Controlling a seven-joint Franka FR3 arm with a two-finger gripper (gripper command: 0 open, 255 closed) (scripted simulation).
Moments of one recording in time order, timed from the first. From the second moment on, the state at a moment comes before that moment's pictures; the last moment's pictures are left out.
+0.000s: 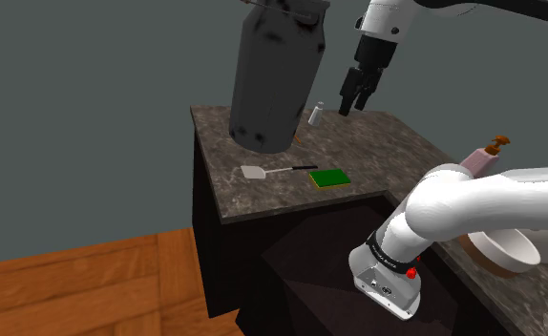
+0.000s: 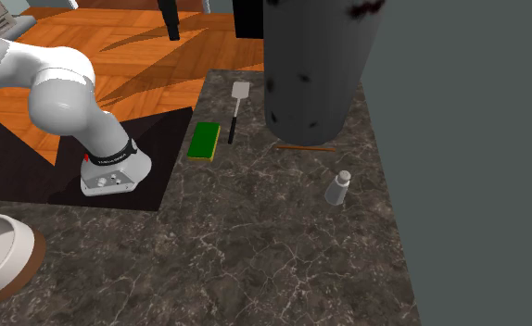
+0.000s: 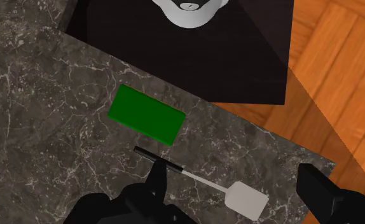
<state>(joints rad) 0.00 -0.82 0.04 -2.40 0.08 1.49 -0.01</state>
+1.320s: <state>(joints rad) -0.10 -0.40 -0.22 -2.33 -0.11 1.90 -0.33</state>
